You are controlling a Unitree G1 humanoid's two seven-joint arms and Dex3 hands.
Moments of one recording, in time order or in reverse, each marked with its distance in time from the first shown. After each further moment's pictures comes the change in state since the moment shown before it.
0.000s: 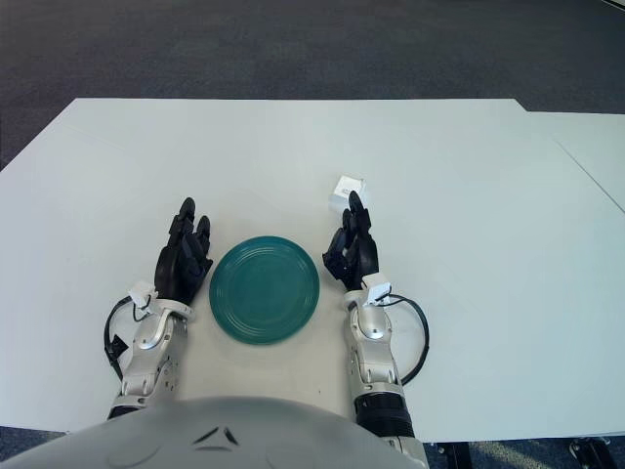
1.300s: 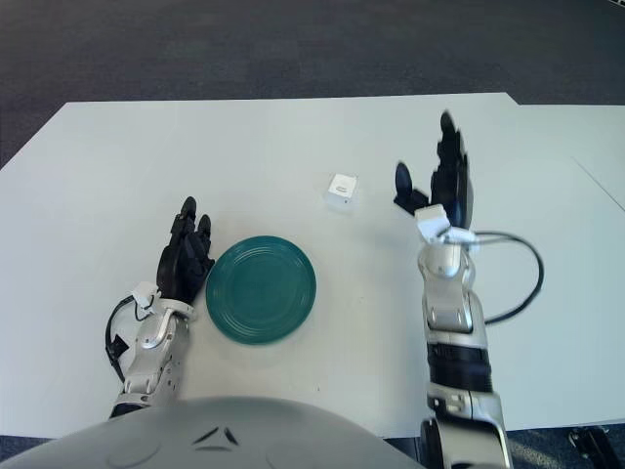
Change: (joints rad) left arm -0.009 -0.001 -0.010 0.035 0.001 -0.049 0.005; right arm -0.349 -0.355 -0.113 -0.336 -0.512 0.311 -0.195
